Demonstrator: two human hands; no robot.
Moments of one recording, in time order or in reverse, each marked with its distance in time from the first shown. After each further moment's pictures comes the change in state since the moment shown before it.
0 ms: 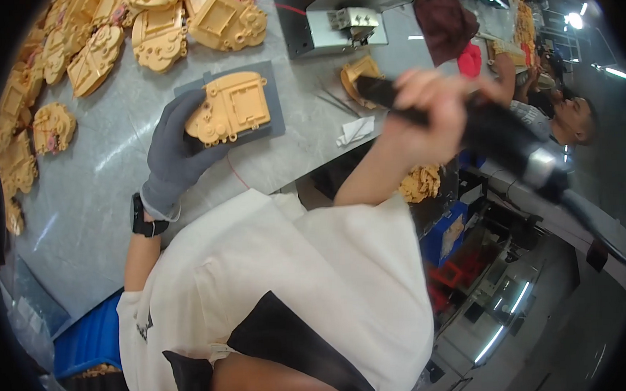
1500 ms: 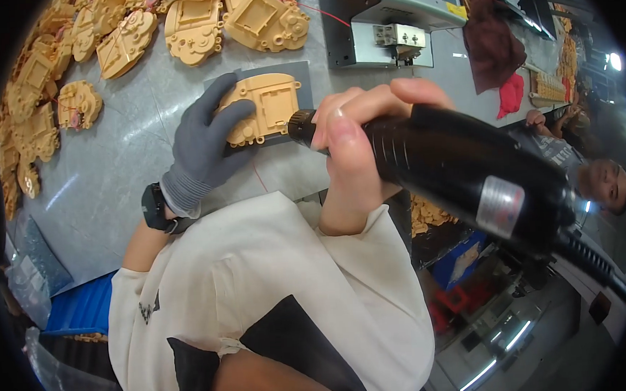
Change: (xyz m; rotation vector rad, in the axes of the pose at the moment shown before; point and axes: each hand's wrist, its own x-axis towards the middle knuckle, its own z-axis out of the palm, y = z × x) left_hand 0.015 0.009 -0.005 0.293 -0.074 0.093; right_hand -0.038 0.029 0.080 -0.108 -0.078 0.215
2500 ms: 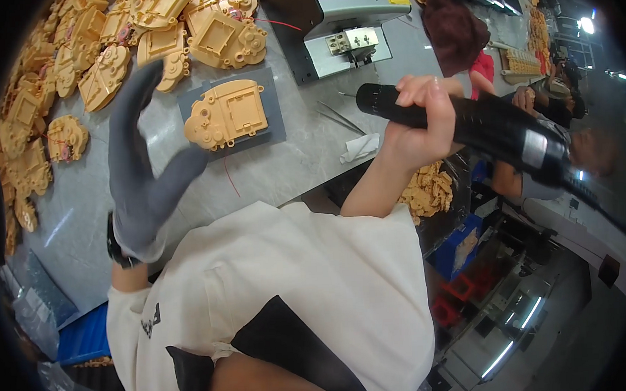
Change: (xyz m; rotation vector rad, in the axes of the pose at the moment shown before) left_hand 0.038 0.049 -0.064 -0.215 0.204 -0.053; right_hand 0.041 -0.015 -0.089 -0.048 0.299 -0.131
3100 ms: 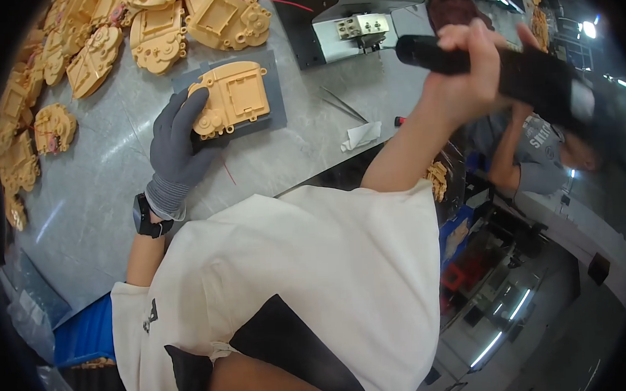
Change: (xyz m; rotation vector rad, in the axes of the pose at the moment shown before) left_hand -0.061 -0.069 0.052 0.172 -0.036 -0.041; right_hand 0.059 0.014 0.007 -0.029 -0.139 0.007
